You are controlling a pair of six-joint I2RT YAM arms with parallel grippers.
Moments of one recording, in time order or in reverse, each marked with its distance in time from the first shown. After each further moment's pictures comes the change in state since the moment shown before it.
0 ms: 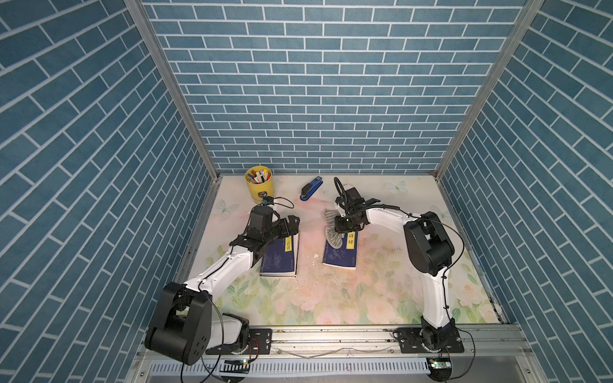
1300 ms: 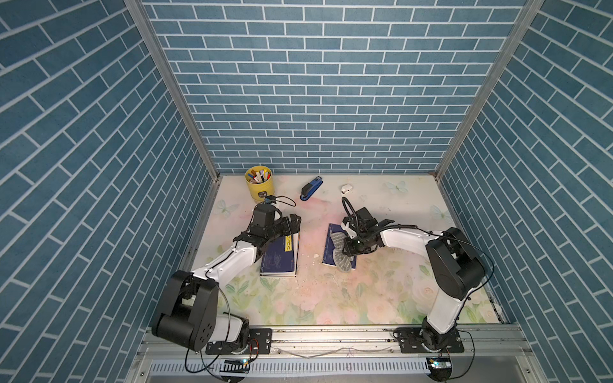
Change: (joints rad) left arm 0.001 0.109 0.042 0.025 0.008 0.000; right arm 0.043 -0.334 -0.494 0.109 -0.082 0.022
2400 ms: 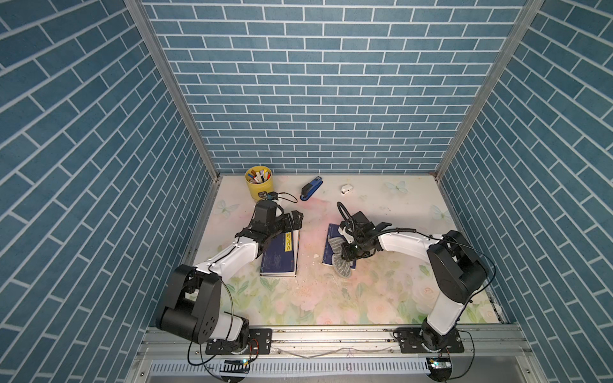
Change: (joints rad) left arm 0.000 0.021 0.036 0.014 0.023 0.000; right arm 0.048 -0.014 0.005 -0.051 0.058 0.008
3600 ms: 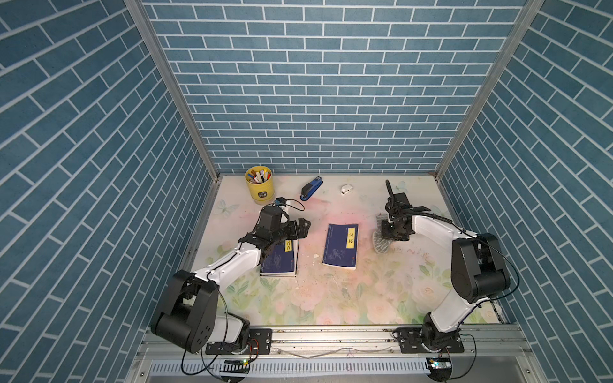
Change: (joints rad) left arm -0.098 -0.029 -0.047 -0.008 0.040 0.018; right arm -0.411 -0.055 0.094 -0.159 0.283 -0.003
